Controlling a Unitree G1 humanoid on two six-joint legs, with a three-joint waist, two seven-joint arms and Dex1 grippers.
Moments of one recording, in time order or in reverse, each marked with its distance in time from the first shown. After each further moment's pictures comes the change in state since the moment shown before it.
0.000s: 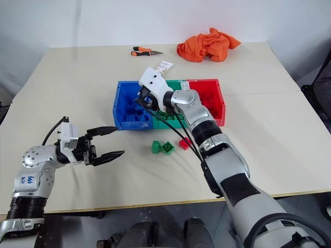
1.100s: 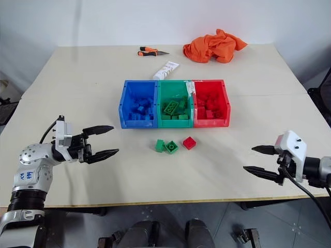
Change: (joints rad) left arm -0.086 0.009 0.022 0.202 -0.003 -0.074 -0.126; right arm 1.310 -0.898 -0.611 -1.183 0.412 0.455 0.525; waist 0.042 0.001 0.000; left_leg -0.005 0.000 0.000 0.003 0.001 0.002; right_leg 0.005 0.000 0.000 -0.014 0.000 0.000
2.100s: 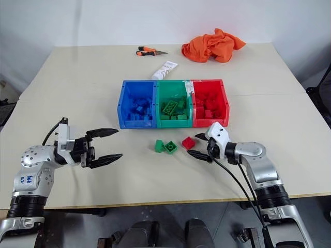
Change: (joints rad) left arm 0.085 -0.011 -0.009 -0.174 -0.015 0.061 0.042; right arm -0.479 0.458 0.509 0.305 -0.193 -0.141 -0.224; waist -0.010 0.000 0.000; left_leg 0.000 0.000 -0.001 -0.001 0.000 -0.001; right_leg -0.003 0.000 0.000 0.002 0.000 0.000
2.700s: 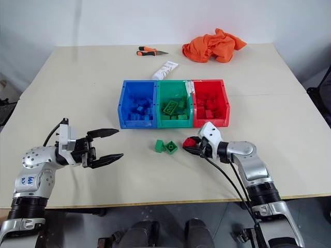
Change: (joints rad) left arm -0.001 -0.009 -0.002 -0.005 0.000 0.005 0.014; right arm 0.007 0.002 -0.008 -0.082 -0.024 0.046 -0.027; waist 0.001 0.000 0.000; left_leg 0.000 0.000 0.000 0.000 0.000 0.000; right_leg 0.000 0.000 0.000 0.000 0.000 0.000
